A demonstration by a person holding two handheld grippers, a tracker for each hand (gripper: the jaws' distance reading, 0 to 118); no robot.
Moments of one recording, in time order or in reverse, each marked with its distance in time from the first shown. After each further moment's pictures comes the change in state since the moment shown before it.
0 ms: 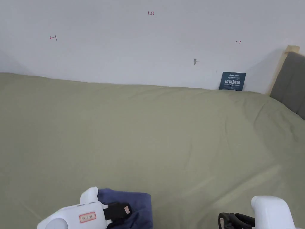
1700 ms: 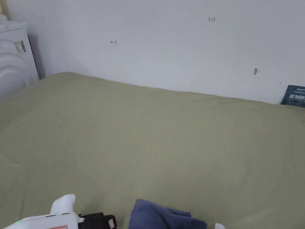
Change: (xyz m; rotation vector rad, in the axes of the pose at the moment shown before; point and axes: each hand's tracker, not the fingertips) left arm -0.039 0.040 0.149 0.072 0.248 0.037; right arm -0.019 -0.060 -0.289 -0.443 0.834 -0.583
